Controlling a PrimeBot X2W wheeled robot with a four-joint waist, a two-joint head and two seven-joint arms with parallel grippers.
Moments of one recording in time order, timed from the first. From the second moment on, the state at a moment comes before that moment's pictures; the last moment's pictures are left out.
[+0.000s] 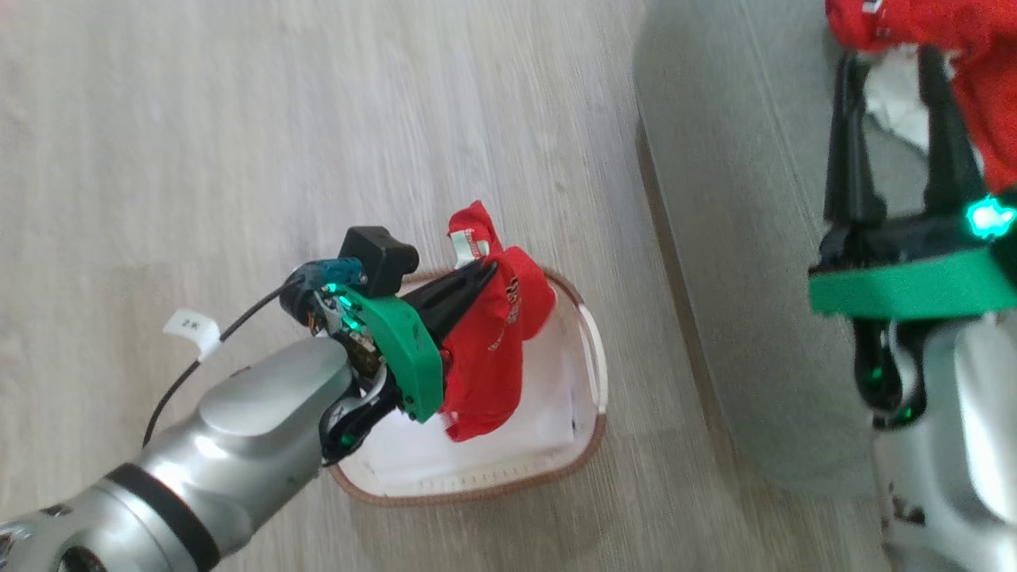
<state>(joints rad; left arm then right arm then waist) -0.85 0.34 -1.31 0.57 -1.03 -0.12 -0.23 -0.37 -0.08 0.00 -0.01 0.25 0.13 -0.24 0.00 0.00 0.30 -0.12</state>
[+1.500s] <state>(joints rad) -0.91 0.45 -1.15 0.18 -0.97 0.04 -0.20 -0.13 -0.10 0.28 0.10 0.41 0.13 -0.19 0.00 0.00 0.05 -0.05</state>
